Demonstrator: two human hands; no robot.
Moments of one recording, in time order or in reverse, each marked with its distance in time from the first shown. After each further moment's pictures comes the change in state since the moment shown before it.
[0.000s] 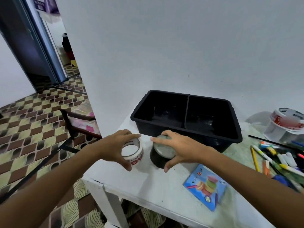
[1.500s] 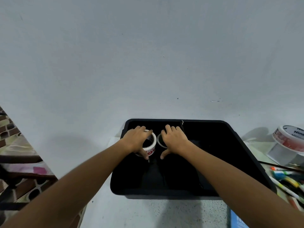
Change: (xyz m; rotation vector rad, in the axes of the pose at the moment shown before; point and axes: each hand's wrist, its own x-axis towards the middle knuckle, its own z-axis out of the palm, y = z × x) left_hand 0.321 -0.055 -0.052 0.439 0.050 0.185; right_hand 0.190 0.165 -0.038 -0.530 0.021 0.605
